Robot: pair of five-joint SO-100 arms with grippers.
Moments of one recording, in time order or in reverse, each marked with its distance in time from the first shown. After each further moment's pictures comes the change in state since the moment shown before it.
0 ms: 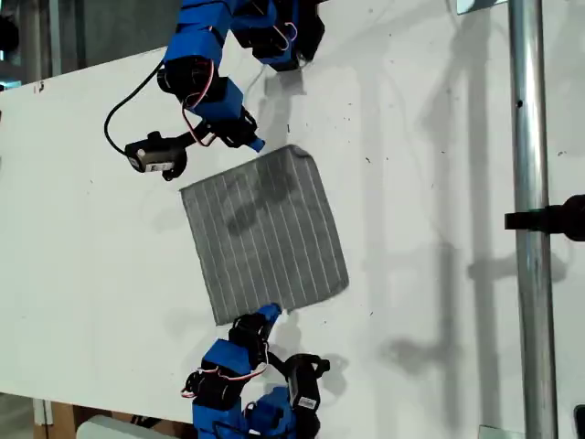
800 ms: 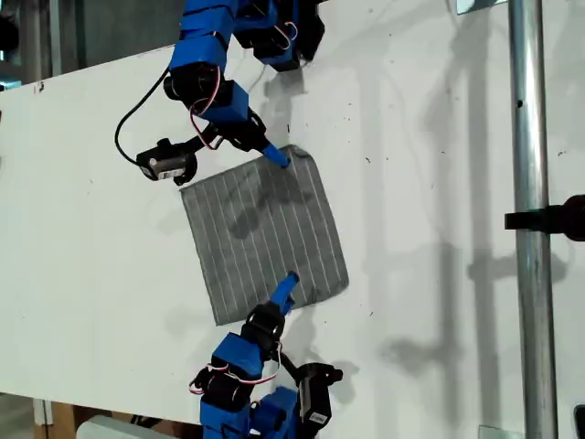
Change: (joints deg) arm 0 6.0 -3.6 -5.4 -3.9 5.9; arm 1 -1.3 -2.1 0.8 2.6 -0.4
